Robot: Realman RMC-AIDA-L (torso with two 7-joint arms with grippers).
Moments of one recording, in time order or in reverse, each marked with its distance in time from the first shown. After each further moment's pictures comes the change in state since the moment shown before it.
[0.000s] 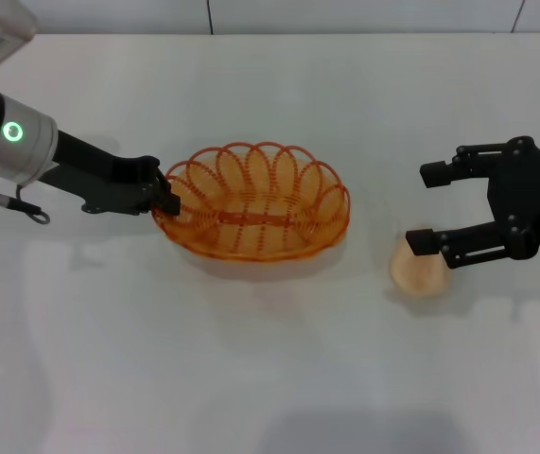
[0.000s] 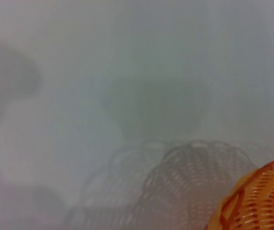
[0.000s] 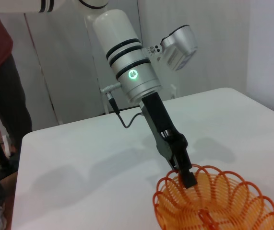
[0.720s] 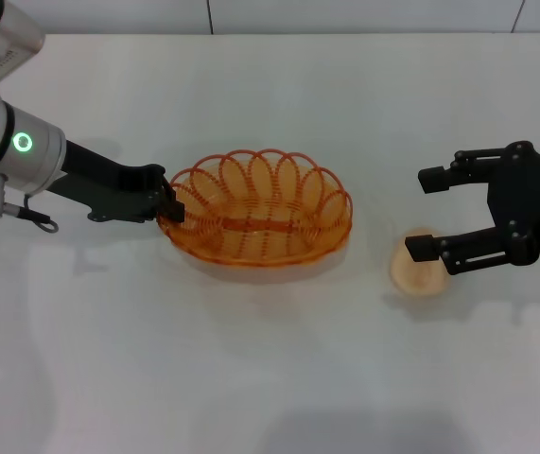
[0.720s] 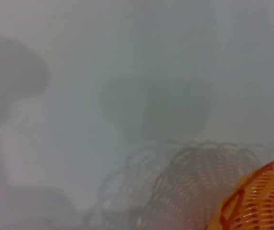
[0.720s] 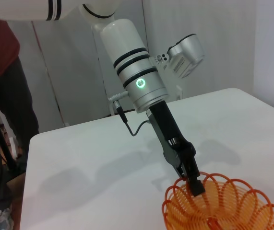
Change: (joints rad) left arm 0.002 -0.012 0.000 -0.029 0.006 -0.035 -0.001; right arm -0.003 0.000 0.000 0.000 0.011 -0.016 0.003
